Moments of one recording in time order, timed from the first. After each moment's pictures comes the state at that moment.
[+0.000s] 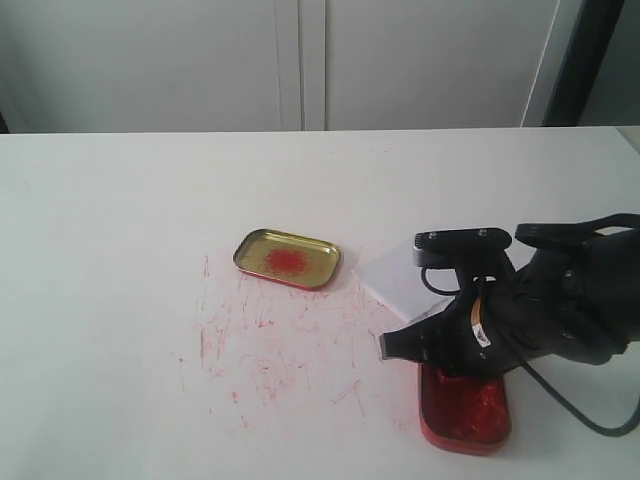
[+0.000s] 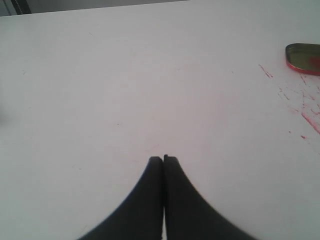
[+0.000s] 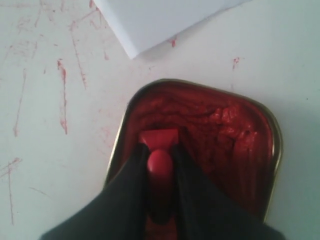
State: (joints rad) left arm -0.02 0.00 0.02 -0.10 0.40 0.13; right arm 0.56 1.64 -0.68 -0.46 0.27 0.86
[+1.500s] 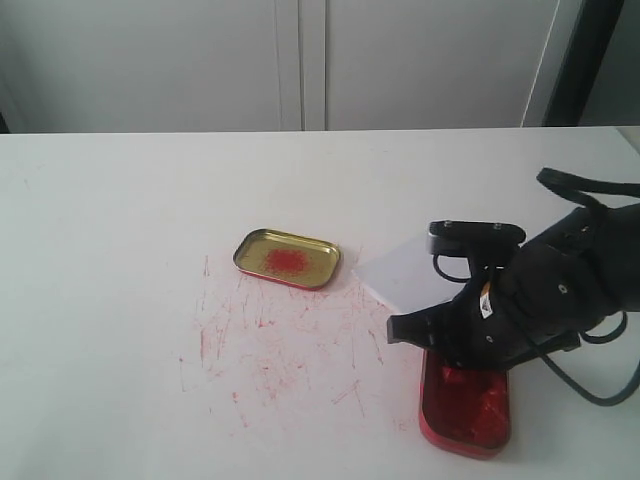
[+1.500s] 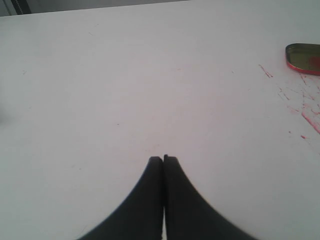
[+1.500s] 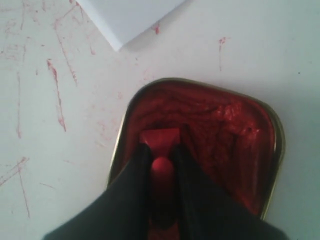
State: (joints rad) left arm -0.02 0.00 0.02 -0.10 0.40 0.13; right arm 0.50 1.63 -0.73 -0.13 0.36 0.57
